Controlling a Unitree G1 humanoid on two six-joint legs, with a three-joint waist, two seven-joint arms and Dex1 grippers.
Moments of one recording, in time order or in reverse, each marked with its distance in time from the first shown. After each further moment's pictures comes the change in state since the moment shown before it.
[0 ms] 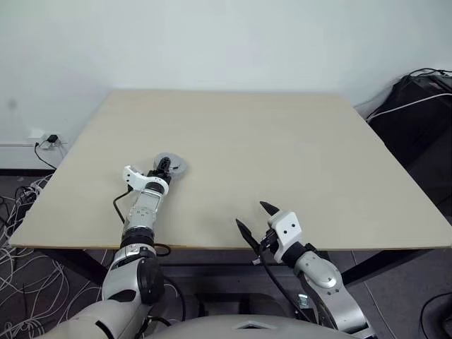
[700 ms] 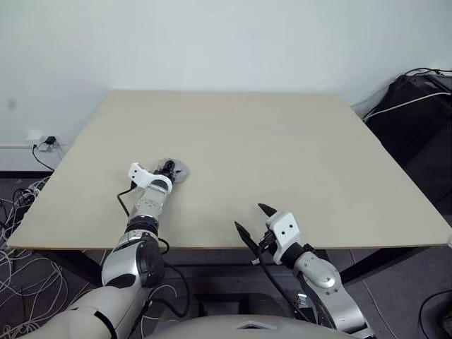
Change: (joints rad) left arm -0.100 0.020 0.031 0.171 0.145 -0.057 0.104; right arm -0.002 0.009 0.001 0.004 -0.015 0.023 0.022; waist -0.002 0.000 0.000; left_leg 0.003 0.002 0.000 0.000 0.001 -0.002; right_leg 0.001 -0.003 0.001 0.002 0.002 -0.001
